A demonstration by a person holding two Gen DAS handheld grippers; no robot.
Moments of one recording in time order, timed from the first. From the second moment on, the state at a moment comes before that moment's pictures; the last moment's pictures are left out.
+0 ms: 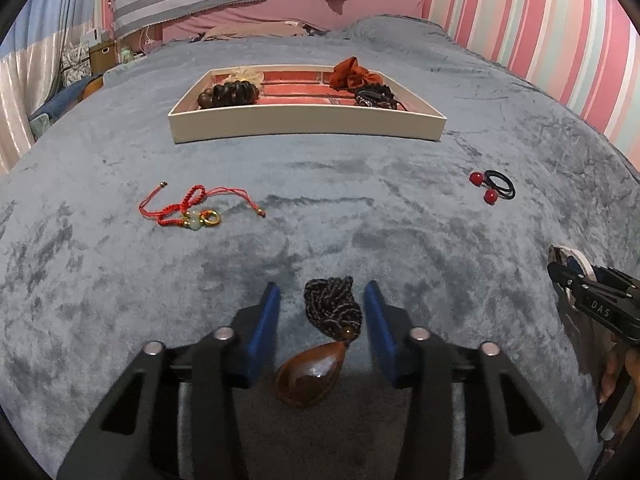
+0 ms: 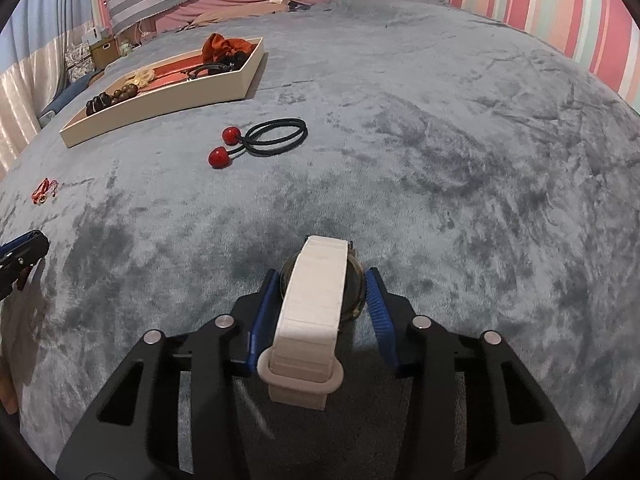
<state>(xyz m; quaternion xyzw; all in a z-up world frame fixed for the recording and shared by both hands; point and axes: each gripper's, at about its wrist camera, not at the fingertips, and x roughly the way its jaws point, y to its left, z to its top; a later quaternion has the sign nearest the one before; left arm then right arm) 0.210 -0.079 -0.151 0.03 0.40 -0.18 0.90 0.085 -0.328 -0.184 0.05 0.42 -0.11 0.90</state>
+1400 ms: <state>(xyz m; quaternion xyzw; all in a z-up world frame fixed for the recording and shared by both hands) 0.198 -0.069 -0.114 0.01 0.35 -0.18 0.92 0.089 -0.317 -0.151 0.04 0.39 -0.09 0.92</state>
